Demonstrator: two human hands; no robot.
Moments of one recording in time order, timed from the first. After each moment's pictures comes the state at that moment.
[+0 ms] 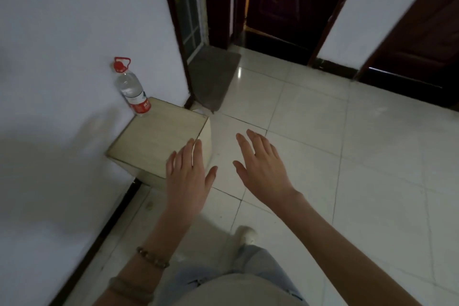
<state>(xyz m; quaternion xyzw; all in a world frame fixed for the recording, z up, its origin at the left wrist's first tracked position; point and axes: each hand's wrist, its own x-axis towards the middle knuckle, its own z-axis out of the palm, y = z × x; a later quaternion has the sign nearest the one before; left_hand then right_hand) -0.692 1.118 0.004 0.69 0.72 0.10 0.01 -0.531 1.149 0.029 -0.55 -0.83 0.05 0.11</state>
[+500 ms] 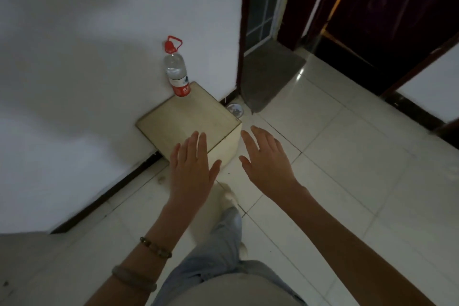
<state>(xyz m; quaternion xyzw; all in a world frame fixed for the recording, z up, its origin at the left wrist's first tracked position) -0.680 1.202 -0.019 0.55 0.83 0.11 -0.02 -0.540 1.298 -0.001 -0.37 -0.92 0.06 0.10</state>
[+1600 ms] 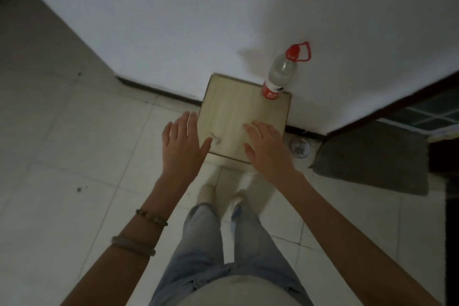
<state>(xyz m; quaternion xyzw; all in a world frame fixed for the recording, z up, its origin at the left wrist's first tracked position) -0.712 1.336 -0.063 0.05 0.99 0.09 -0.01 -0.708 1.528 -0.061 0.13 -0.97 0.18 0.01</state>
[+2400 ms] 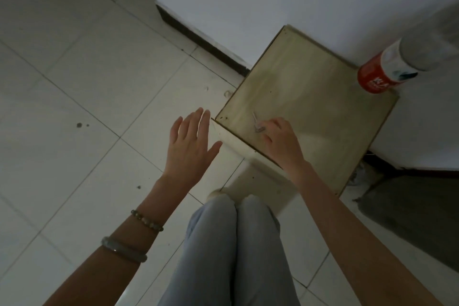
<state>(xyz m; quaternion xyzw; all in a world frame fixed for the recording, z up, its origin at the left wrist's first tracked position) -0.699 1.288 -0.306 -0.07 0.99 0.07 0.07 -0.792 1.483 -0.385 0.19 -0.94 0.27 -0.13</state>
